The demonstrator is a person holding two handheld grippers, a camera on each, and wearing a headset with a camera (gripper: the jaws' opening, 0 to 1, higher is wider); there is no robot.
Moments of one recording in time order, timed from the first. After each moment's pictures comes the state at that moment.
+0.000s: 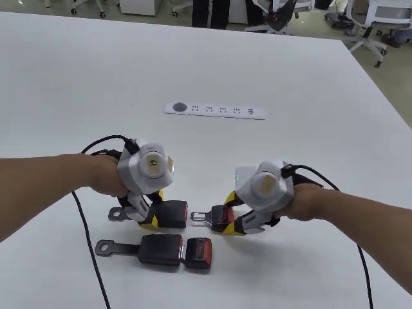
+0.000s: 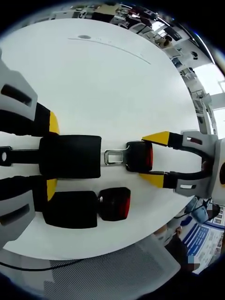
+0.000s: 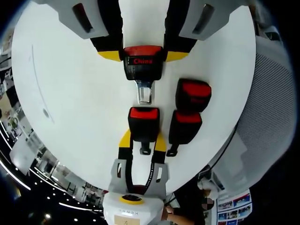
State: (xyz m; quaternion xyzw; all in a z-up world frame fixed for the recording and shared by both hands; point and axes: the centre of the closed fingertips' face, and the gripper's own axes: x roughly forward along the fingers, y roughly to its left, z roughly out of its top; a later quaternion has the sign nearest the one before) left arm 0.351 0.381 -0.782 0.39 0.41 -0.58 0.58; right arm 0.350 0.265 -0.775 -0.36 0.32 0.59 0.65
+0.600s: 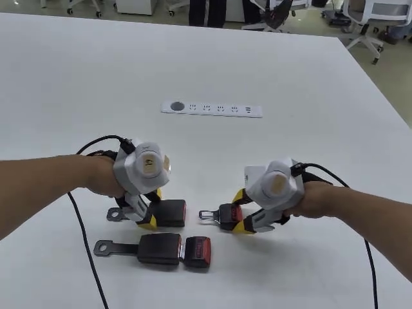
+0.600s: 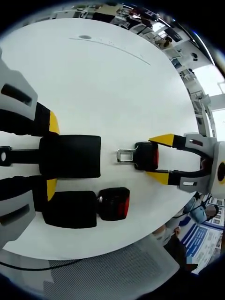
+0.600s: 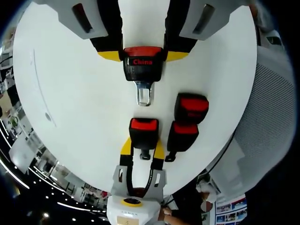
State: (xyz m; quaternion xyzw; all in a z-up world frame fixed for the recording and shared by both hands) left arm 0.352 0.381 -0.783 0.39 0.41 -0.58 0.59; right arm 0.350 0.243 -0.773 -0.38 0.31 0.59 0.65
